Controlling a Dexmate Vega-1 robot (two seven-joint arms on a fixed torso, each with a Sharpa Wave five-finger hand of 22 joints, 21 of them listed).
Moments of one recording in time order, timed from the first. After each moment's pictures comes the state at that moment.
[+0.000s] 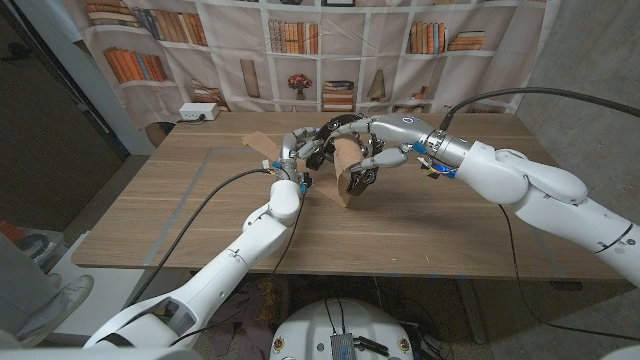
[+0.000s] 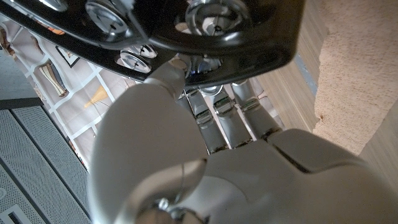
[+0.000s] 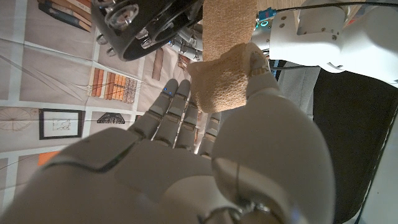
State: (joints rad) left arm 0.82 0.30 0.55 -1.46 -0.12 -0.11 0.59; left_hand 1.22 0.07 0.57 -0.21 0.17 0.87 -0.07 0.50 0.27 0.95 -0.19 0.27 0.51 1.11 -0.14 0.24 0.31 0.74 -0.08 1.18 0.18; right arm -0.96 -0.98 -0.32 -2.14 -0.48 0.32 0.07; right_hand 1.08 0.07 0.20 -0.14 0.18 0.31 -0.18 0.28 0.20 0.44 -0.01 0.44 0.34 0.46 -0.05 0.34 0.35 0.26 -0.04 0.47 0.35
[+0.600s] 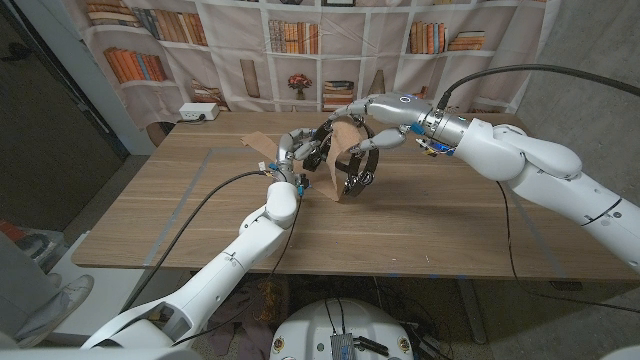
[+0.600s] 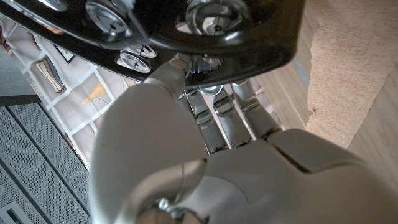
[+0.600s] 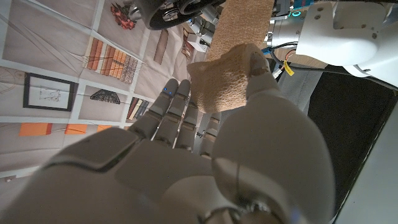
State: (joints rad) left arm 0.84 0.32 0.54 -1.49 -0.13 -0.11 0.60; left_hand 1.22 0.07 0.57 -0.21 0.17 0.87 -0.07 0.50 0.27 0.95 -0.19 0.27 0.51 1.11 -0.14 0.24 0.31 0.74 -0.08 1.18 0.17; right arm -0.83 -0.94 -0.35 -2.06 -0.54 0.40 0.07; right_hand 1.08 0.07 0.20 -0.14 0.18 0.32 -0.20 0.28 0.20 0.44 -0.01 0.44 0.34 0.46 -0.05 0.33 0.35 0.26 -0.04 0.48 0.35
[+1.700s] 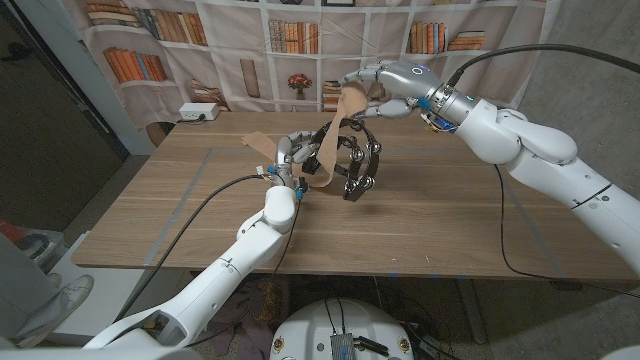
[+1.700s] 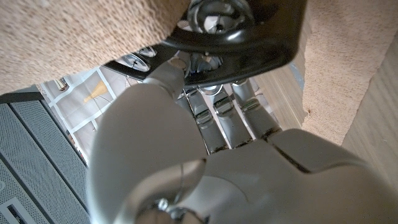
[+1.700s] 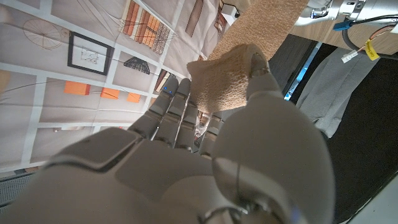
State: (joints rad) left arm 0.88 0.34 0.53 -1.53 -0.13 -0.11 0.60; left_hand 1.21 0.06 0.58 -0.21 0.17 0.88 -0.08 0.50 0.27 0.96 -0.19 0.27 0.51 1.11 -0.14 0.24 0.31 0.73 -0.07 1.19 0.18; right arm -0.74 -0.88 -0.35 -1.96 -0.62 0.38 -0.08; right_hand 1.07 0.07 0.20 -0.14 0.18 0.36 -0.20 0.28 0.20 0.46 0.01 0.43 0.34 0.47 -0.05 0.33 0.36 0.27 -0.04 0.52 0.34
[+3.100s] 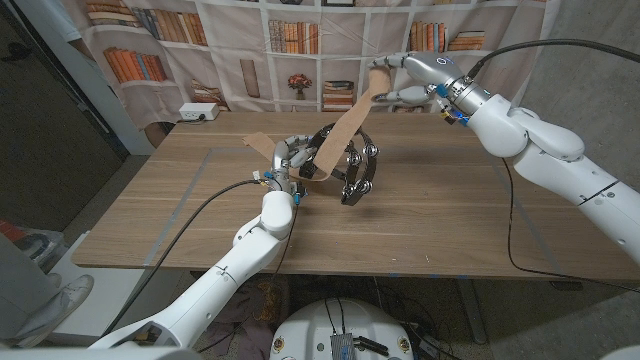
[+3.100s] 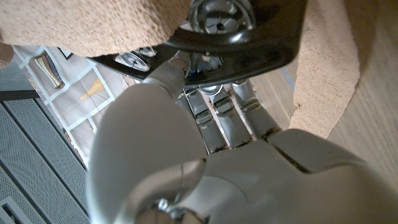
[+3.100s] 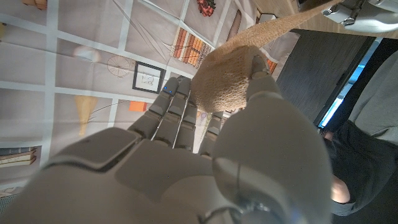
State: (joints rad) left arm 0.92 0.35 0.51 -1.58 -0.14 -0.09 0.60; left_hand 1.21 0.06 0.58 -0.22 0.16 0.88 -0.08 0.49 0.27 0.96 -0.19 0.27 0.51 1.11 -0.14 0.24 0.32 0.73 -0.07 1.19 0.17; right arm -0.74 -0.91 -0.34 -1.90 -0.55 0.23 -0.12; right_hand 1.06 0.08 0.19 -0.13 0.18 0.37 -0.20 0.27 0.20 0.46 0.01 0.41 0.35 0.48 -0.05 0.32 0.36 0.27 -0.04 0.55 0.34
